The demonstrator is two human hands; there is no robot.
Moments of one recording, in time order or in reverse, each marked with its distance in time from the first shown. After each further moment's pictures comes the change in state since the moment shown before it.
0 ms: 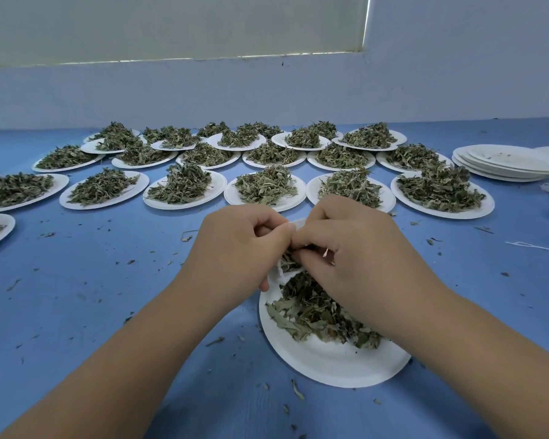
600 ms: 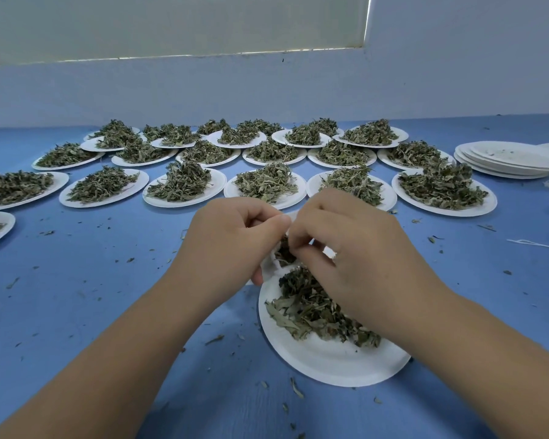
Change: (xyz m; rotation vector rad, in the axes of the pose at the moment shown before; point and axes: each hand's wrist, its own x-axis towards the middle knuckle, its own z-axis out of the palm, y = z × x) left_hand 0.002 -0.001 -0.007 -0.036 -0.011 0.009; right_hand -0.001 0.000 0.000 0.023 0.076 -0.133
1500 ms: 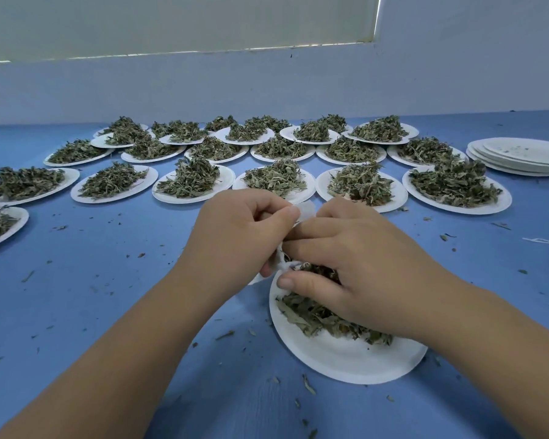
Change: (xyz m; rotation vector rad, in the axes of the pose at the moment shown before) left_hand 0.002 -0.004 -0.002 -0.007 0.054 0.046; right_hand 0.002 0.008 0.004 -0.177 -0.319 -0.096
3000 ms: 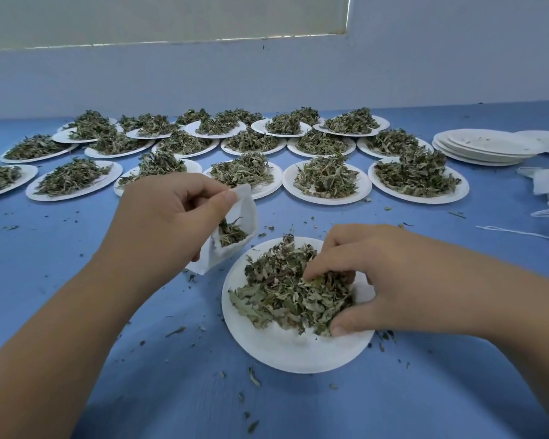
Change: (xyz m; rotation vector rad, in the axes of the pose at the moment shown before) left_hand -0.002 0.001 -0.007 0.180 0.109 0.124; right_hand -0.053 0.041 -0.030 0.225 -0.412 0.236
